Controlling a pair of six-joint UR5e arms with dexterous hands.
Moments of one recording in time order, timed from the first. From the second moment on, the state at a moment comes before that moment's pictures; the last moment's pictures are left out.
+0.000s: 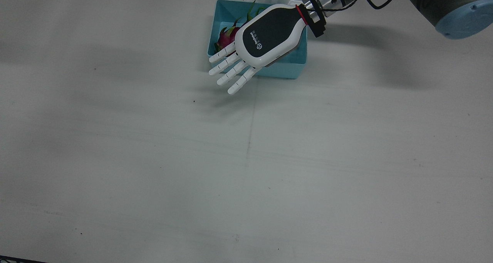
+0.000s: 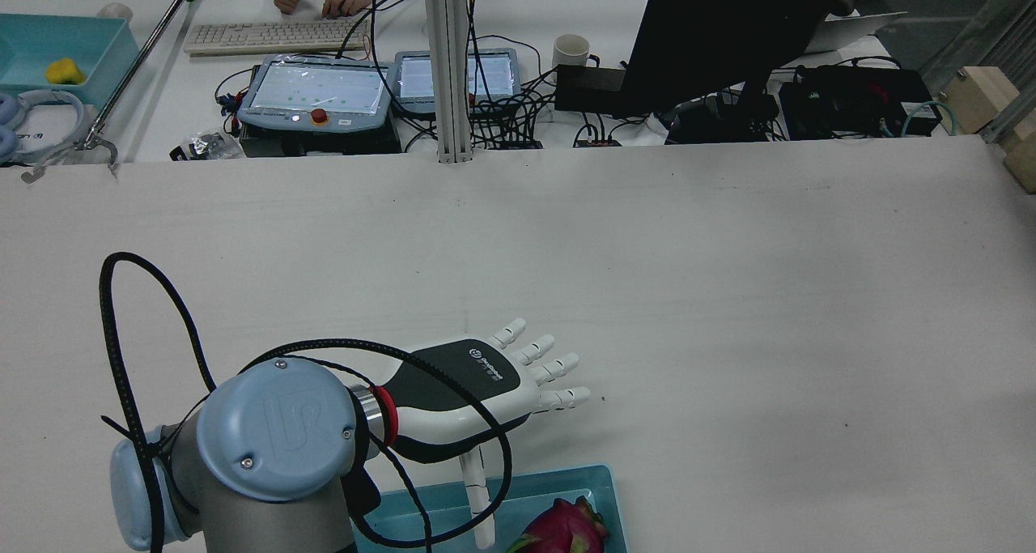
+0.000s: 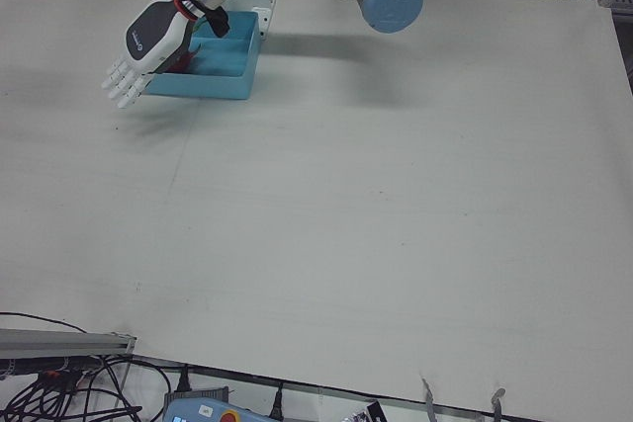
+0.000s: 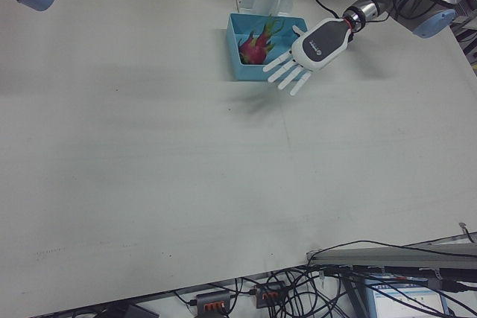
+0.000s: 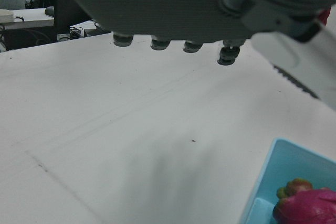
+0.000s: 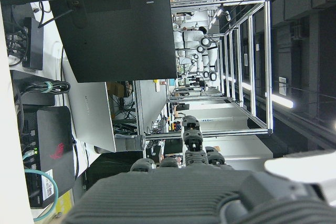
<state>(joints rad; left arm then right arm) -0.42 -2.46 -1.90 1.05 1.53 1.81 1.51 -1.55 1.58 -3.30 -1.46 0.11</state>
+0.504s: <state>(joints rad) -0.58 -2.43 -1.85 0.93 1.53 1.70 1.51 -1.55 1.58 -3.30 -1.46 0.11</state>
